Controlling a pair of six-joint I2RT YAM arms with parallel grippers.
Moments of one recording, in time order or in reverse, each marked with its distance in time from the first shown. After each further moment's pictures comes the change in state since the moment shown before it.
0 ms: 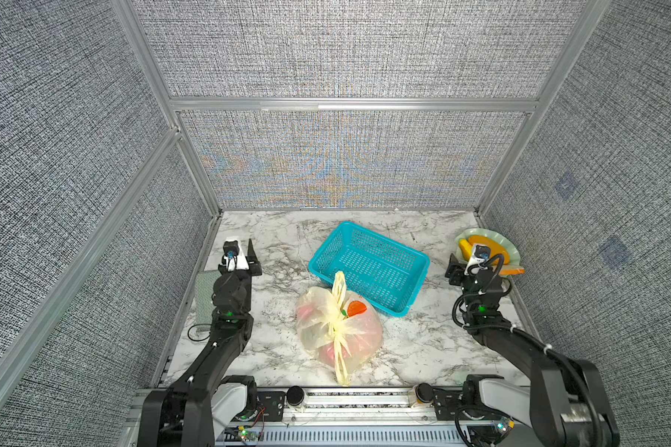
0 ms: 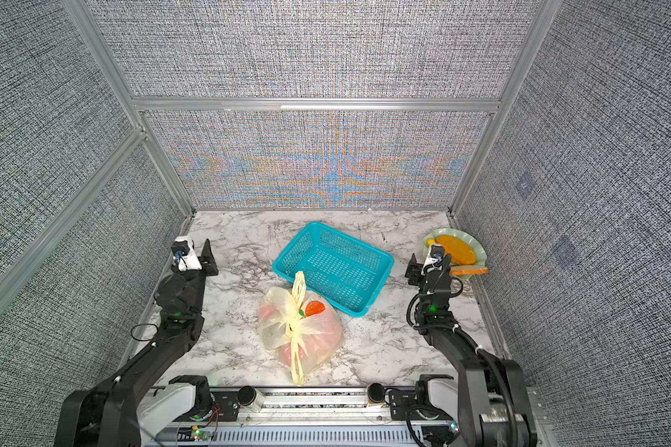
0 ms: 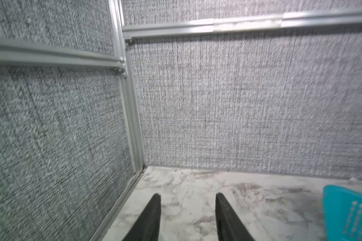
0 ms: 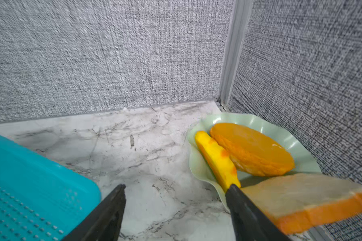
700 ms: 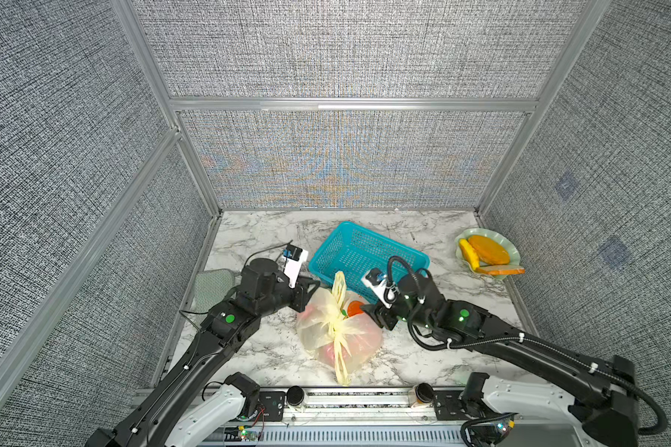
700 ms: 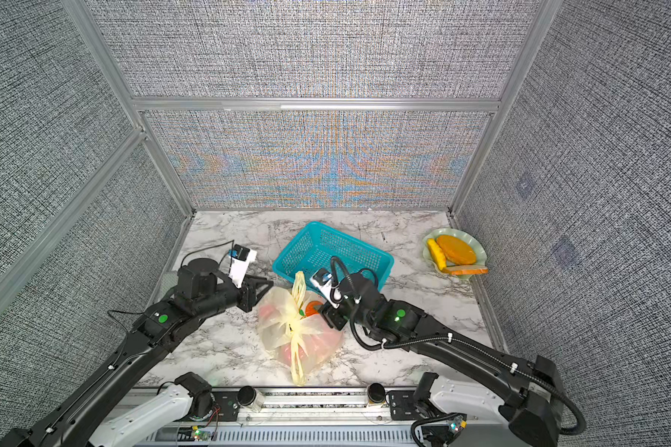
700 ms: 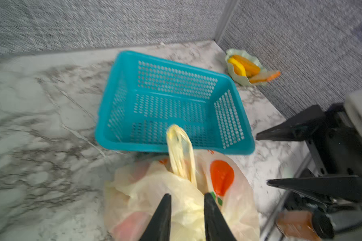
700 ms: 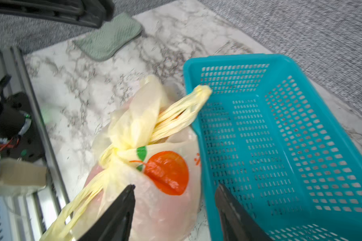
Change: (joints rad) left arm -0.542 -0.125 0.392 -1.222 0.379 -0.232; right arm 0.987 0.000 0.502 -0.990 -0.055 -0.084
